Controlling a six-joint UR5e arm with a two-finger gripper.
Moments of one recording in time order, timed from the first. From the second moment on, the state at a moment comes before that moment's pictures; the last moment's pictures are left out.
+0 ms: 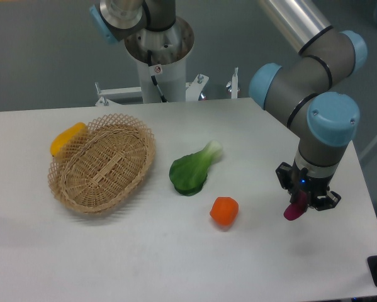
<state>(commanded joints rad) 2.63 -2.11 -1.30 -1.17 1.57 1.37</state>
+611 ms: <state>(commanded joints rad) 2.62 -2.03 -1.50 -1.14 1.57 1.38</state>
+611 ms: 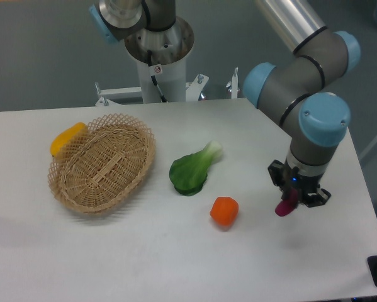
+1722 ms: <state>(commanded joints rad) 2.69 -1.95 -1.80 -0.94 1.57 1.62</state>
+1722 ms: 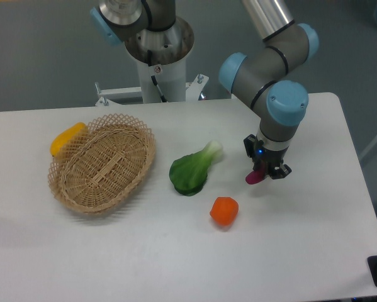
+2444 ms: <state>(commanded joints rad) 2.69 -1.95 -1.63 -0.98 1.45 1.47</state>
